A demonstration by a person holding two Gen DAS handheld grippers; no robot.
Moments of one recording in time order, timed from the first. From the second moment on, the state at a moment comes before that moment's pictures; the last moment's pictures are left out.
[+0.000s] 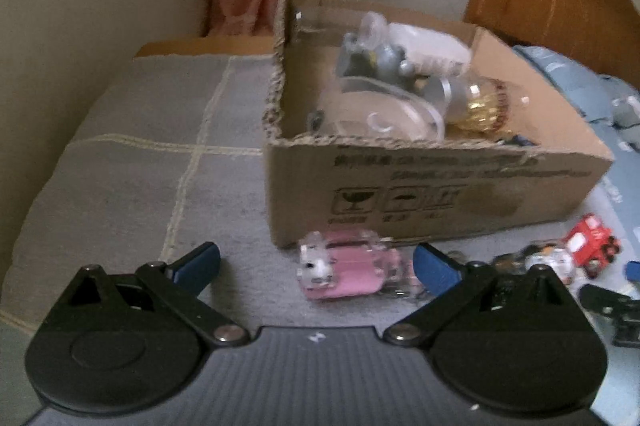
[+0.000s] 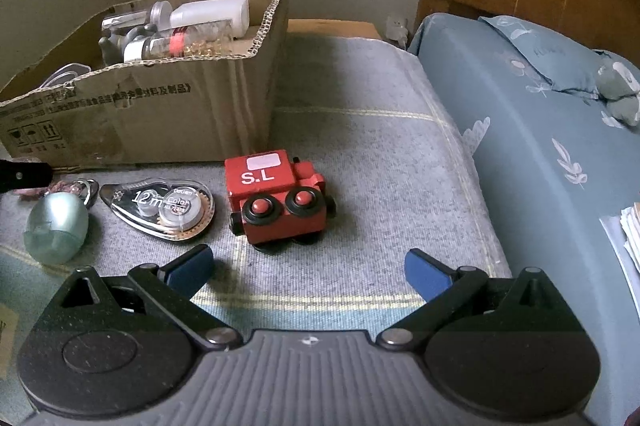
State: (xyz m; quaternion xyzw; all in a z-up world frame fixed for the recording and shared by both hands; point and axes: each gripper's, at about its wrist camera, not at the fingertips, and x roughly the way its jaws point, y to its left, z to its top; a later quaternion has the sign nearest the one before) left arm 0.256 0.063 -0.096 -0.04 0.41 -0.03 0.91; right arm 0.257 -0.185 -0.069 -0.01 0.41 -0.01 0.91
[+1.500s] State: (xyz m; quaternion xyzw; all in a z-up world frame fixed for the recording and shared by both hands) left arm 0.235 0.059 -0.092 0.01 0.38 0.00 0.92; right arm 0.272 -0.184 -0.062 -0.06 0.37 0.09 0.92
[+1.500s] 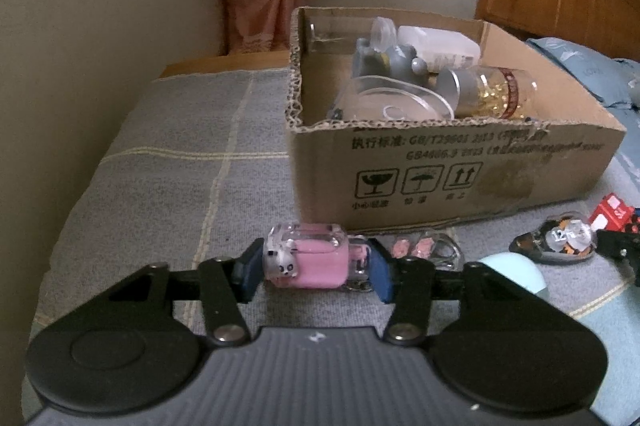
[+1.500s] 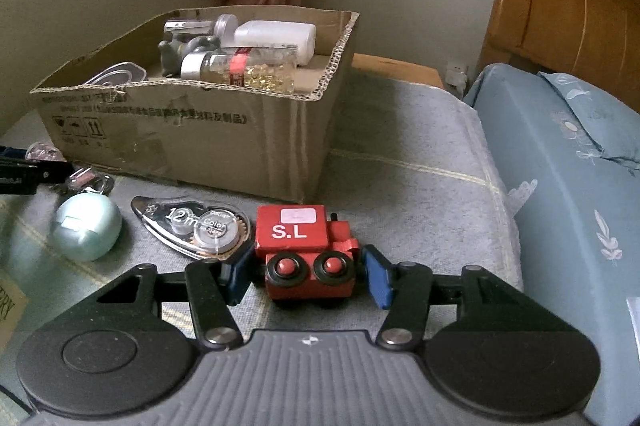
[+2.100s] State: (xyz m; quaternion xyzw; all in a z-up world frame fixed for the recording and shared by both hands) left arm 0.236 0.065 -0.081 0.04 0.43 -0.07 0.90; right arm 0.266 -0.181 -0.042 -0.09 0.37 0.12 0.92
